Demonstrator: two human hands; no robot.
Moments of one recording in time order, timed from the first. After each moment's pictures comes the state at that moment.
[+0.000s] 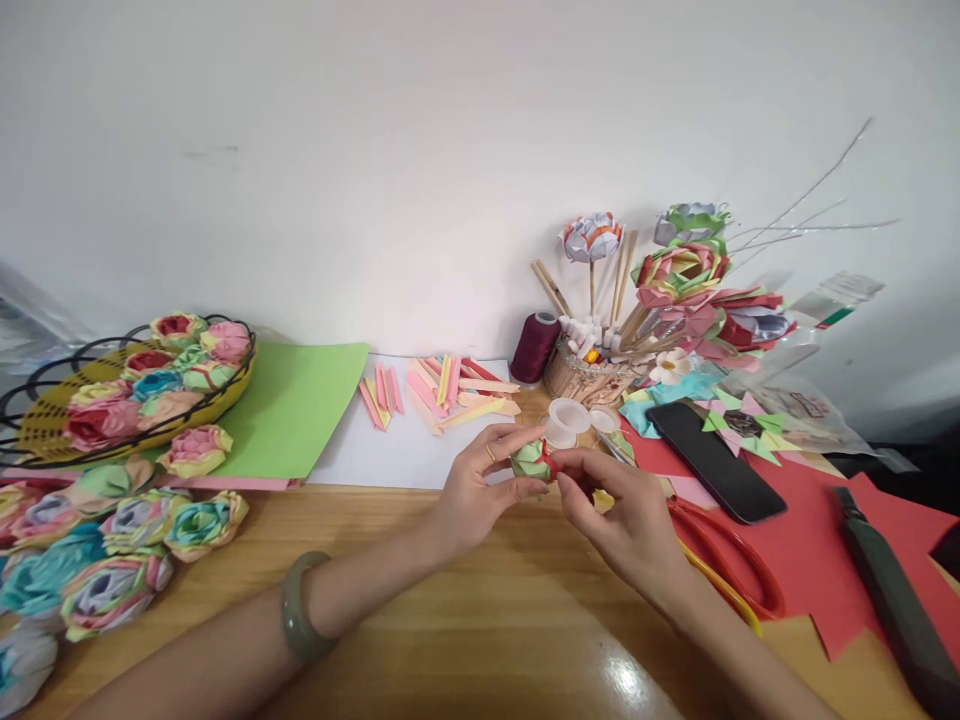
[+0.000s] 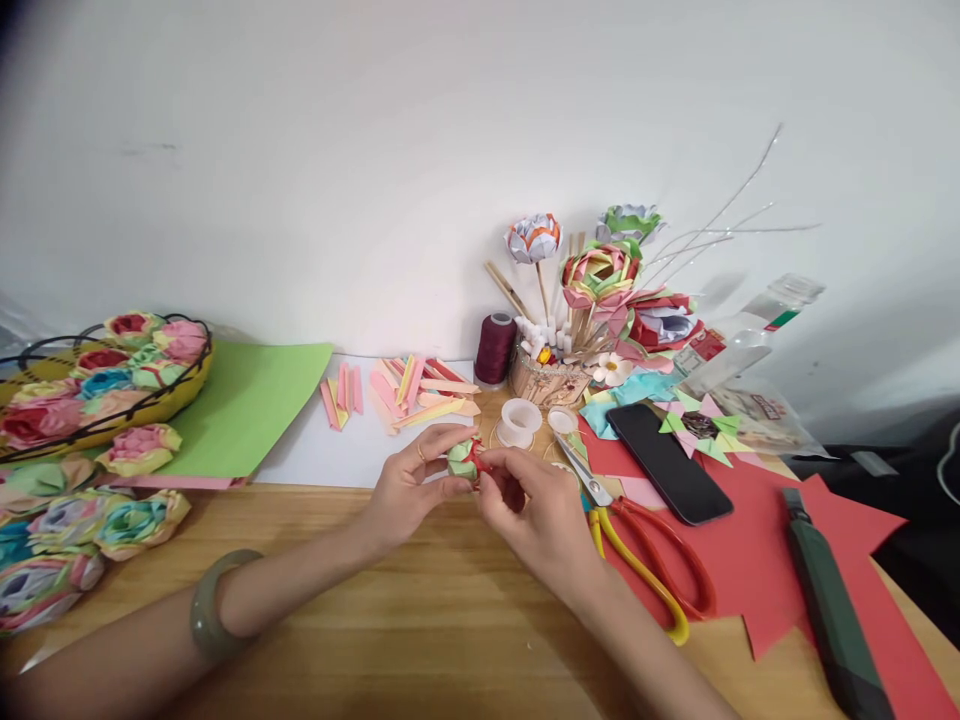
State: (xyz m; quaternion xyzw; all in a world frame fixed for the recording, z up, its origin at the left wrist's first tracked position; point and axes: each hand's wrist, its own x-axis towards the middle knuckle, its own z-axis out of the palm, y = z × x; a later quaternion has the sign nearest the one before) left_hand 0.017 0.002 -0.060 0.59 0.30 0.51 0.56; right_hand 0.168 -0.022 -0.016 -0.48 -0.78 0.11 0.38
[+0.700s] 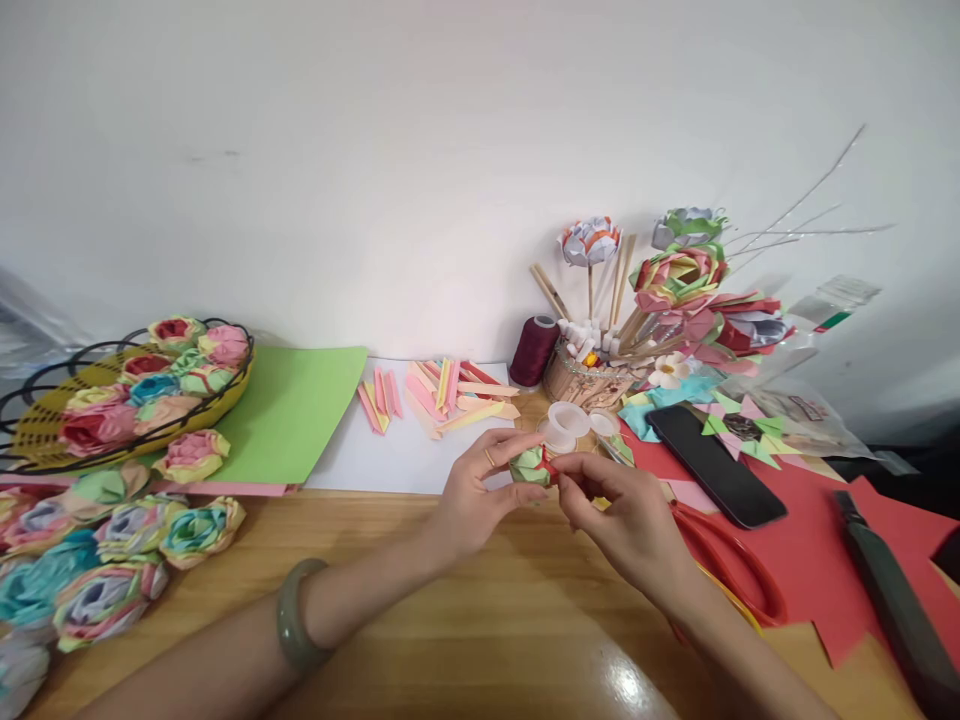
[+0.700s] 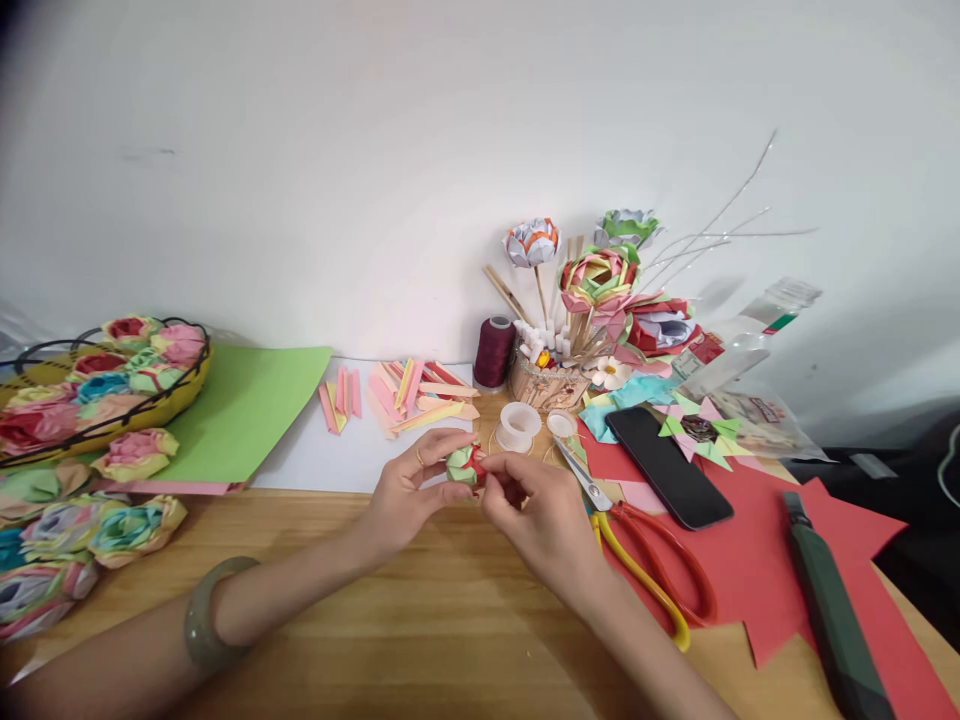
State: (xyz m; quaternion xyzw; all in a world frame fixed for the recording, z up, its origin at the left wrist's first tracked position) left_hand 0.018 0.002 -0.061 0.59 0.31 0.50 0.55; right_hand 0.169 -0.021 -0.010 -0.52 -0.76 0.18 0.35
